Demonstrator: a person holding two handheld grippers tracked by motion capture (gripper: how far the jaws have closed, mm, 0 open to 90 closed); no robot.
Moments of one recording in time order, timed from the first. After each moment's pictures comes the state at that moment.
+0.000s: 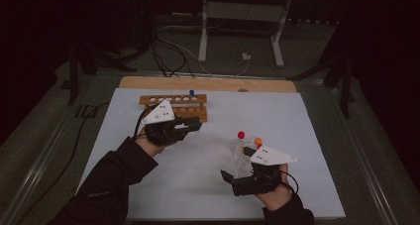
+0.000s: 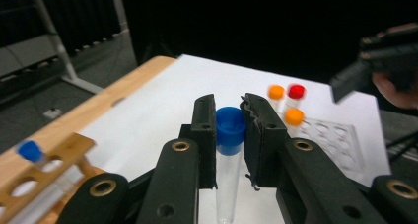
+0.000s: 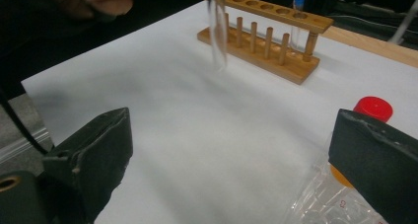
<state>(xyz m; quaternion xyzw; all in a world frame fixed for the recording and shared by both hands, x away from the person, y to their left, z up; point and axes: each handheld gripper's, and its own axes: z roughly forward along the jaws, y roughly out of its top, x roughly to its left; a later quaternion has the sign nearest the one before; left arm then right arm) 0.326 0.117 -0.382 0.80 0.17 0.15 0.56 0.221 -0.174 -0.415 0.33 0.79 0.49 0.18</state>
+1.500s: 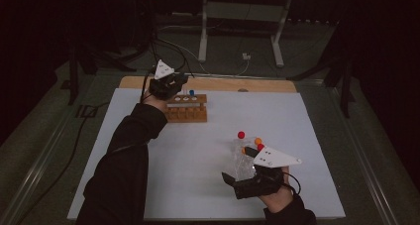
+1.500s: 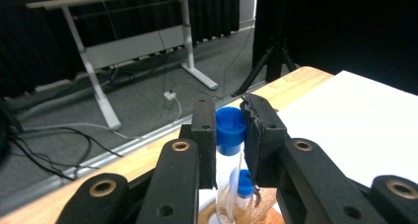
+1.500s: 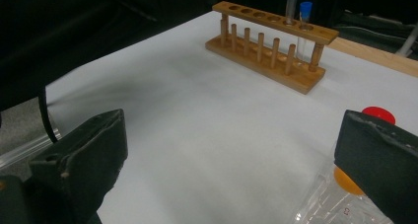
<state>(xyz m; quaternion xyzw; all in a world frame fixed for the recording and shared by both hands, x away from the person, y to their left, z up) 0.468 0.124 -0.403 0.73 0.34 0.29 0.52 0.216 -0.178 -0.411 0.32 0.78 0.51 0.18</state>
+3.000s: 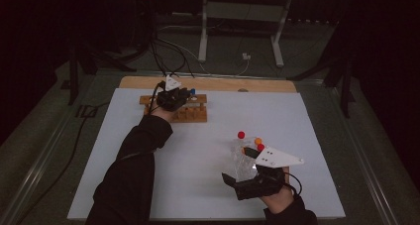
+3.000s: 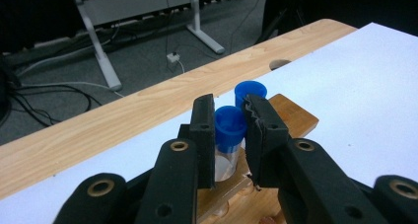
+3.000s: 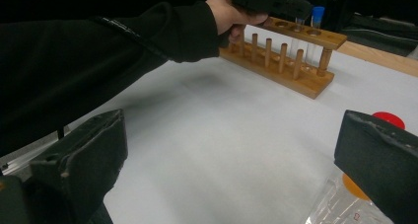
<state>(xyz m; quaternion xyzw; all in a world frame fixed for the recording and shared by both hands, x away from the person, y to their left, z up) 0.476 0.111 -0.455 0.75 0.38 0.26 0.47 0.214 -0.179 -0.408 0.31 0.78 0.52 0.16</state>
